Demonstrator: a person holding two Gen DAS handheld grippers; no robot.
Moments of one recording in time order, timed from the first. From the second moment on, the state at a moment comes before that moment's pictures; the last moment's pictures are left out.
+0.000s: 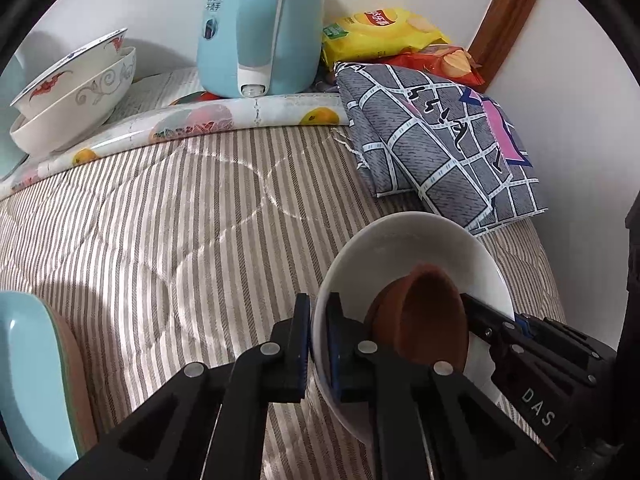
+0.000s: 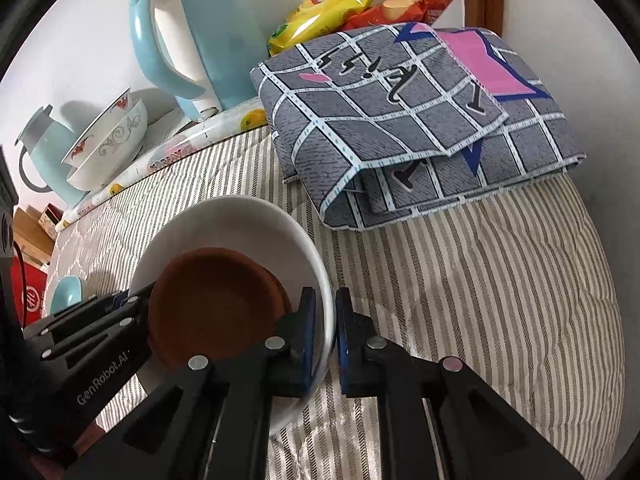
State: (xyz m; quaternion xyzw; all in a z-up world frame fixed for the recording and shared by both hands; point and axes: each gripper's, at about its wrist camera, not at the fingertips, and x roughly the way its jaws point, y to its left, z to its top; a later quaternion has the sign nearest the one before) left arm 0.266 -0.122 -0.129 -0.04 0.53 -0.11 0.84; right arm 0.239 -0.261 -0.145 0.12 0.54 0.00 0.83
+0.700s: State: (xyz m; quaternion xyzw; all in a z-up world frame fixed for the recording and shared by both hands) left arm 0.204 -0.126 -0.105 -0.04 0.52 -0.12 0.84; right arm 0.179 -0.262 -0.115 0.14 0.53 -0.02 0.84
